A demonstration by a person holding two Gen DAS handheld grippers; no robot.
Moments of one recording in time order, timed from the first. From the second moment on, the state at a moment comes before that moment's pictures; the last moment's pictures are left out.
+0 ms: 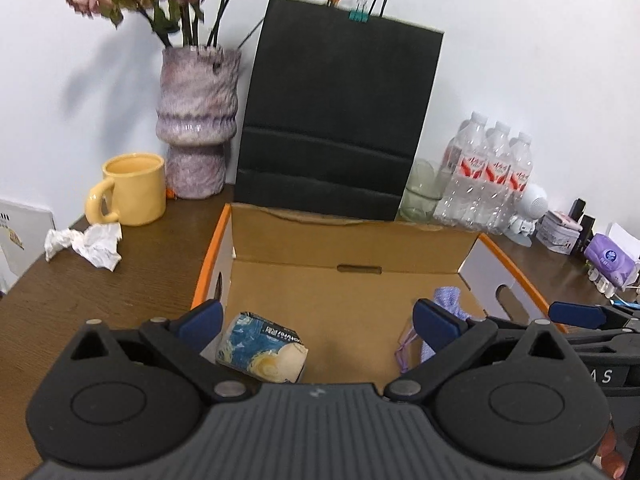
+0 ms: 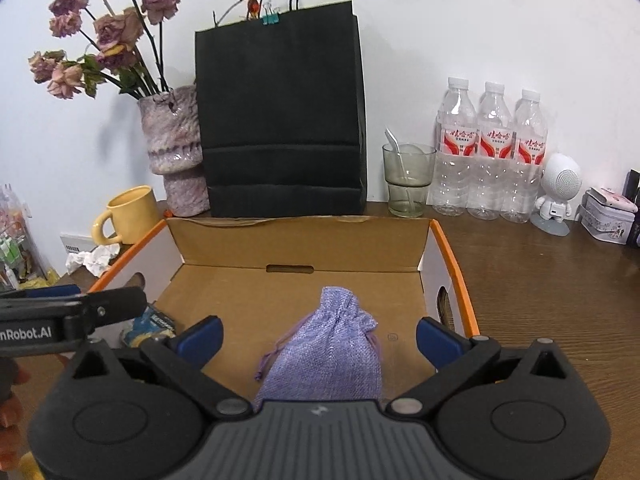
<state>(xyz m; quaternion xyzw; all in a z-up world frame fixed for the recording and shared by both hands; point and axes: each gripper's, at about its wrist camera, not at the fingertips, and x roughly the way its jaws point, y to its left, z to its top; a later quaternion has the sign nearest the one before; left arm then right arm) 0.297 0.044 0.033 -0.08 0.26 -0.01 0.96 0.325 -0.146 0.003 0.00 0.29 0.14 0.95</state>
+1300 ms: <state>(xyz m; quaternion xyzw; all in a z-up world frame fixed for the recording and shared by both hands) 0.162 0.037 -0.026 -0.04 0.33 -0.03 0.94 0.202 -0.206 -0.063 -0.04 0.34 0.11 0.93</state>
